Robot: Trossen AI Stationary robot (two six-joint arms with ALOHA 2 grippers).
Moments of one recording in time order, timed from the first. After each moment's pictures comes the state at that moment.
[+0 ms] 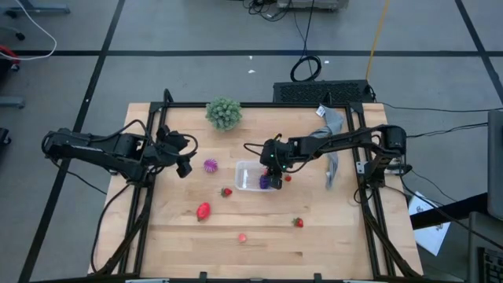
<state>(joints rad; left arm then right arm) -0.13 0.86 0.87 -0.92 -0.56 -0.43 -0.11 1.77 1.08 -0.36 -0.15 0.16</state>
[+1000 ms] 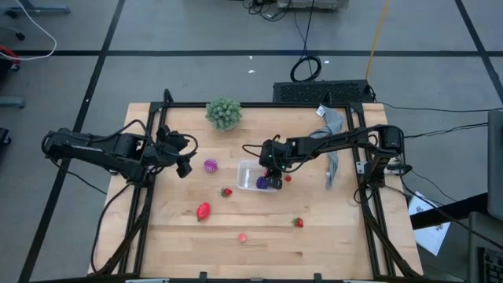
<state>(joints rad) -0.13 0.86 0.87 -0.92 -0.56 -0.42 -0.12 1.80 1.09 -0.36 -0.16 0.10</state>
